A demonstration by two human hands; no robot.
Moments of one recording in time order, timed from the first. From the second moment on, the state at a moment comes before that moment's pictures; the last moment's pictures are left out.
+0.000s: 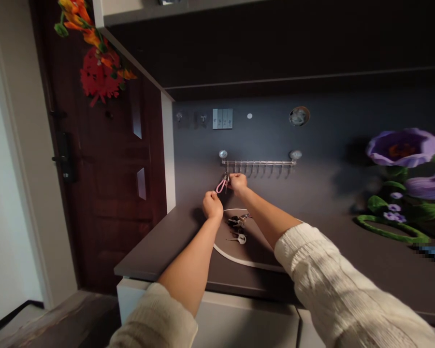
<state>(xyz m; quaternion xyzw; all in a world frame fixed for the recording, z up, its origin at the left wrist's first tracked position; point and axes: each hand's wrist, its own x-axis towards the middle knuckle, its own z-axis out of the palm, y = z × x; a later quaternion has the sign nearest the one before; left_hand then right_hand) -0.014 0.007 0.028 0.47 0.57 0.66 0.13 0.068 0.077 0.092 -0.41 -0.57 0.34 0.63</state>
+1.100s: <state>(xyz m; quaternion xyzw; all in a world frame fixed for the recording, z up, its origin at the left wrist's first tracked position) -0.006 -0.009 0.026 0.72 0.45 0.50 0.19 0.131 -0.018 0.059 -0.42 -0.52 0.47 0.57</state>
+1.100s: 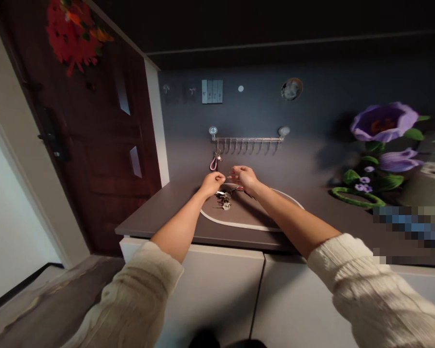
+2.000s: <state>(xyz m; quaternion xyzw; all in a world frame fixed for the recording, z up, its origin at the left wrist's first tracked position) -0.004 -0.003 0.015 0.86 0.42 0.30 -0.01 0.165 -0.014 0.005 -0.52 -0.71 0.22 0.41</state>
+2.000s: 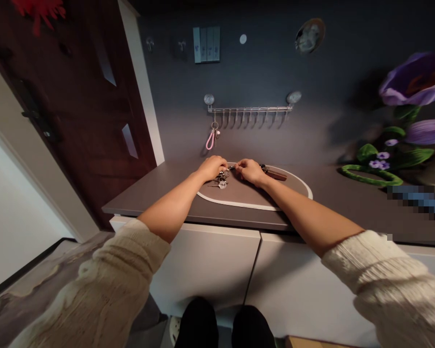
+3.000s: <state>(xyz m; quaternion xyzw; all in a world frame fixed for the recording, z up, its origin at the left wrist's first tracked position) 0.004 -0.017 0.030 0.76 0.41 0.50 0.12 0.155 -0.026 0.015 -0.40 -0.69 0.37 0.48</state>
